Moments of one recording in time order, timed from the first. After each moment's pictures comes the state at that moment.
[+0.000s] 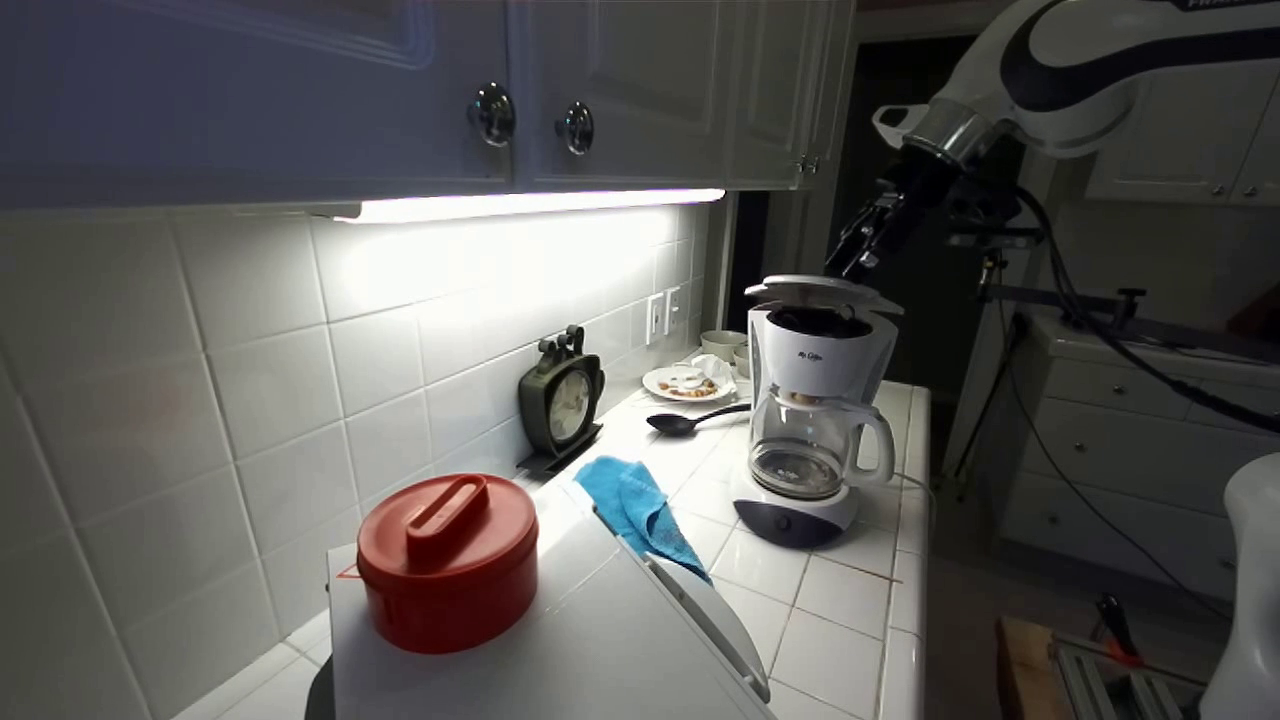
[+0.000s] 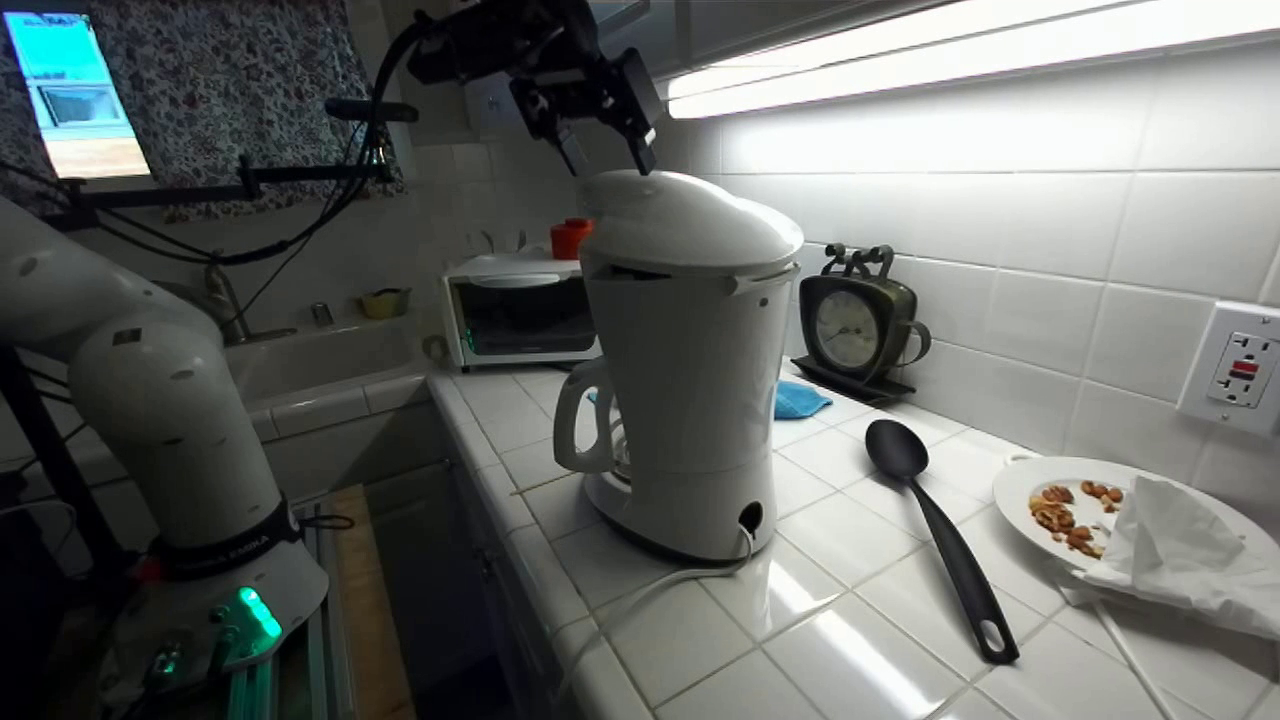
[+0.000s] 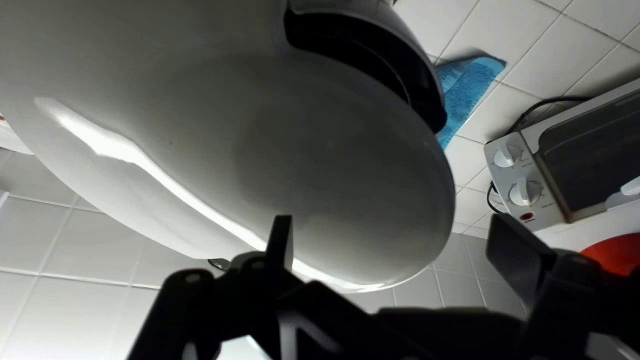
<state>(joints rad) 0.11 -0.62 -0.55 -2.19 0.05 2.05 -0.74</state>
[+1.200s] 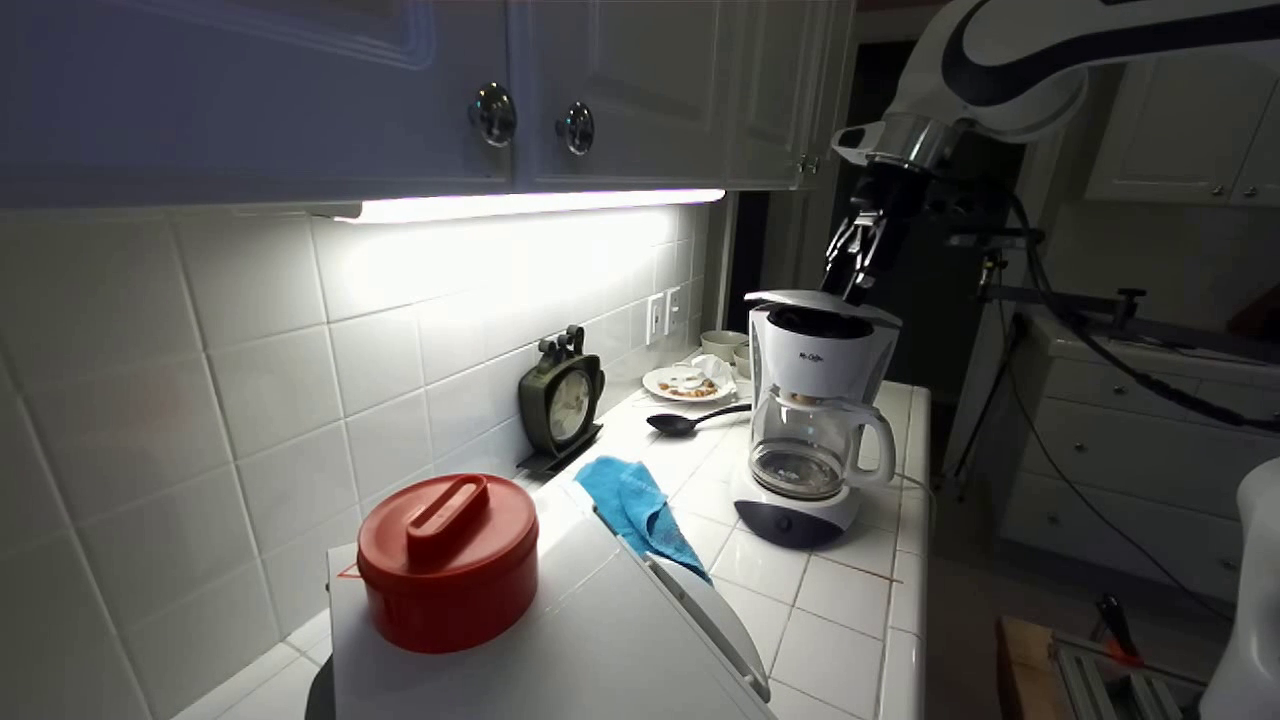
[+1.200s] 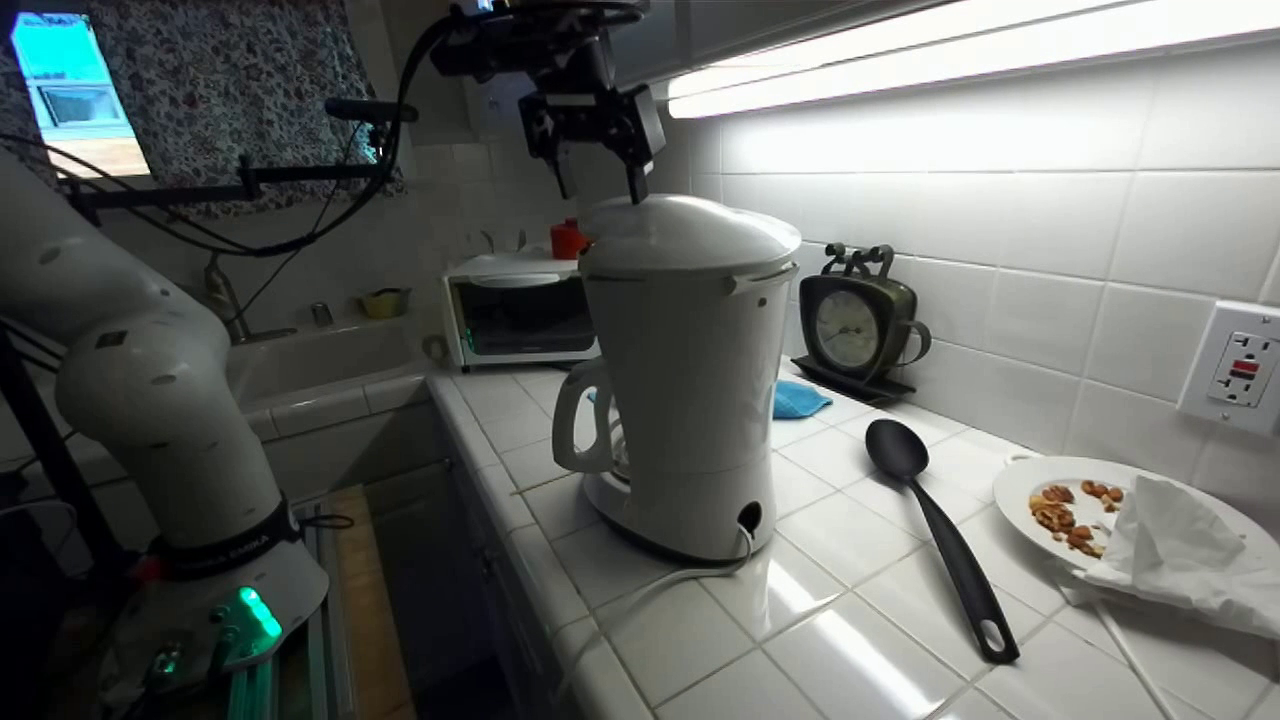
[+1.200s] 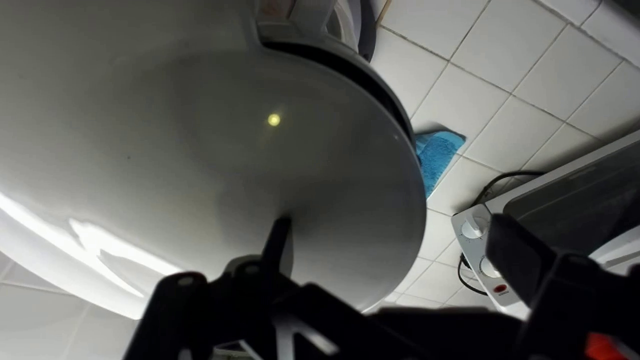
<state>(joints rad) 0.00 -0.45 -0.43 -2.08 0.07 1.85 -0.79</state>
